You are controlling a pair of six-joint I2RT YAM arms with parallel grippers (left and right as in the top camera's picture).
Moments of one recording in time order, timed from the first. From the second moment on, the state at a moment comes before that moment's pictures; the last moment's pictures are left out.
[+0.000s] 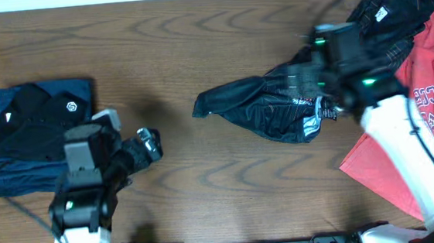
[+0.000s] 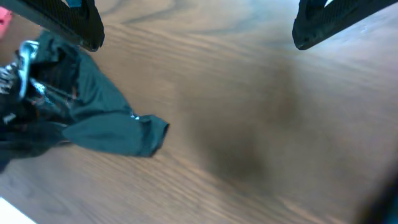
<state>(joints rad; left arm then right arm) 0.00 0.88 0.75 -0.72 0.26 -0.43 0.21 1.44 1.24 -0.78 0.06 0.19</state>
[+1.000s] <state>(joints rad) -0.70 1.83 0.76 0.38 0.31 -1.07 -0.06 1.44 1.24 -1.03 0.07 0.26</state>
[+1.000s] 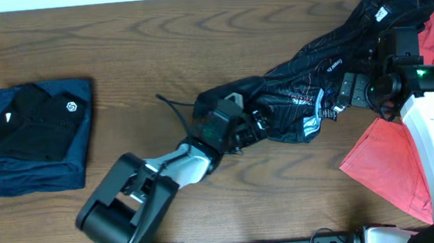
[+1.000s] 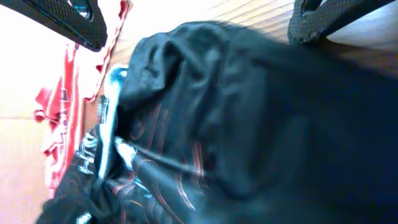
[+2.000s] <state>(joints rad) -0.79 1.89 0.78 0.42 0.04 -1.18 -0.06 1.44 1.24 -1.05 0.07 0.26</state>
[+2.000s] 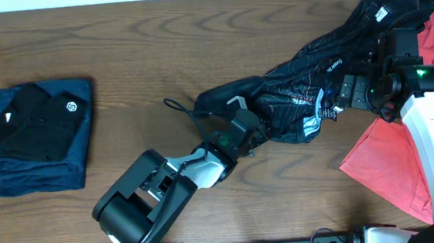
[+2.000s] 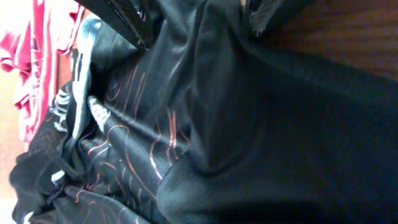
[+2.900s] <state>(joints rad) -0.28 1.63 0.79 -0.08 -0.02 -0.65 -0.06 1.44 1.24 -1.07 0.09 0.26</state>
